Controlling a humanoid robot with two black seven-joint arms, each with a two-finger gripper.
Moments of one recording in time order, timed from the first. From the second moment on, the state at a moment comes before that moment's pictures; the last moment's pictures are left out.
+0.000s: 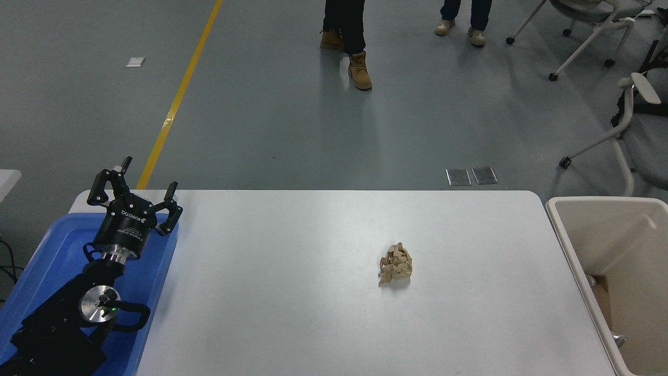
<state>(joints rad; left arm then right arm) -0.45 0.28 -1.07 -0.58 0.20 -0.61 -0.45 0.88 -0.52 -0.78 0.20 0.16 -0.03 -0.13</state>
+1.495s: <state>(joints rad) -0.45 0.28 -1.07 -0.58 0.20 -0.61 -0.45 2.40 -0.61 -1.33 1.68 0.01 0.48 -0.14</state>
